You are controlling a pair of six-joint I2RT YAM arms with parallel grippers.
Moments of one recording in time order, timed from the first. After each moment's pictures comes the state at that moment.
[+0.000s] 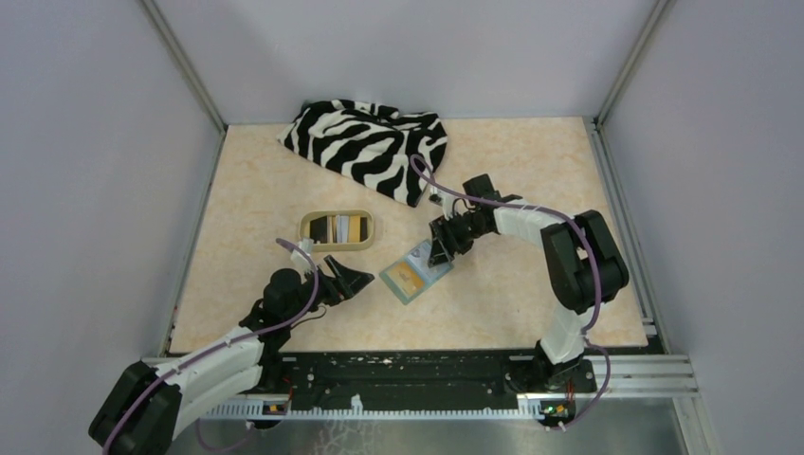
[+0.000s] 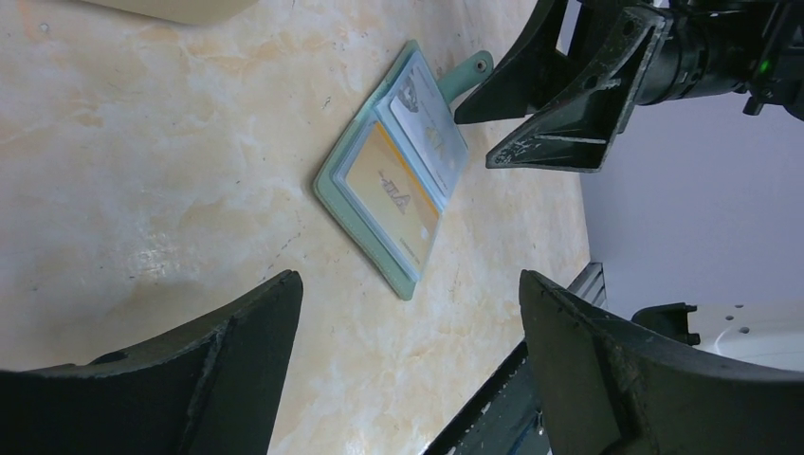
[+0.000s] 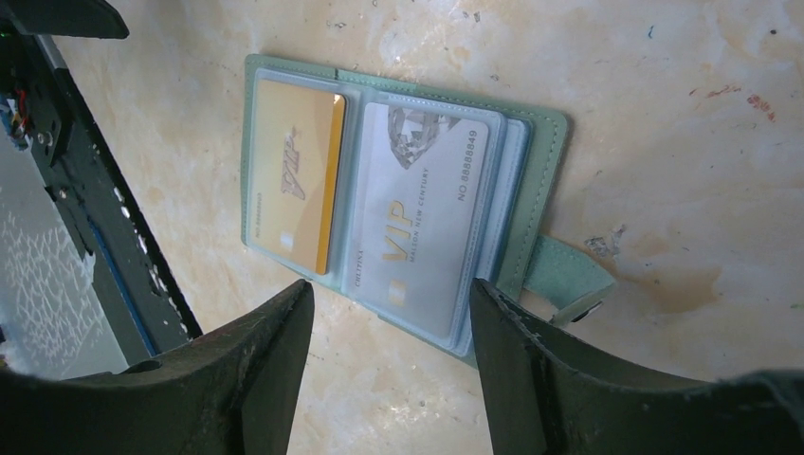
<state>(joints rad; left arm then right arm) -0.58 0.82 0.04 0.51 0.15 -0.96 0.40 1.75 1.02 -0.39 -0.73 -0.15</state>
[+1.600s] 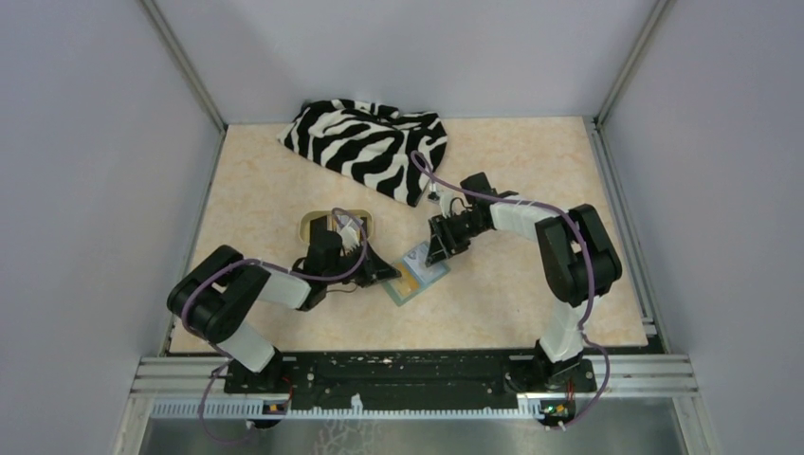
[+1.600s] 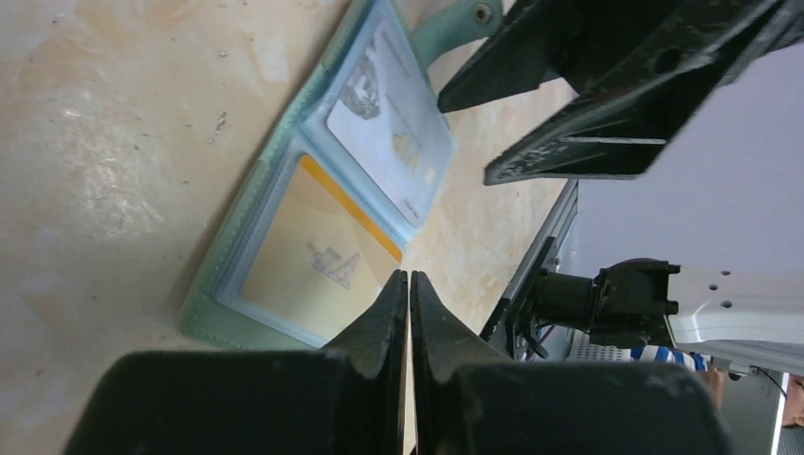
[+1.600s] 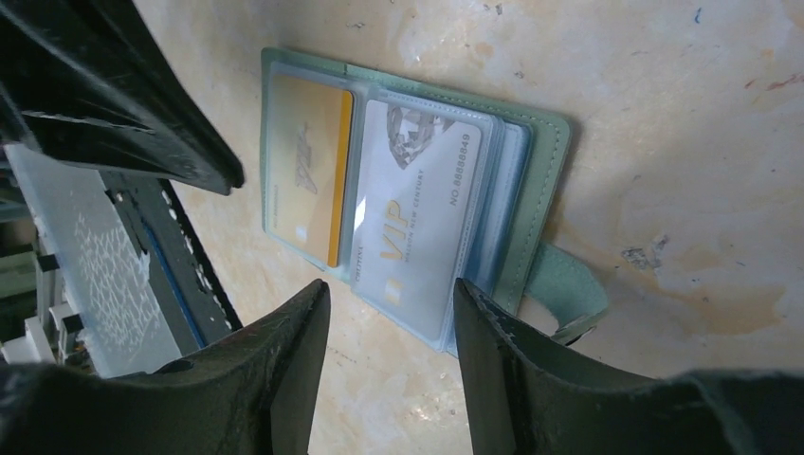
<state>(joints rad) -0.59 1.58 0.36 0.81 0.47 -1.00 0.40 1.81 1.06 -0.44 -0.79 -0.09</state>
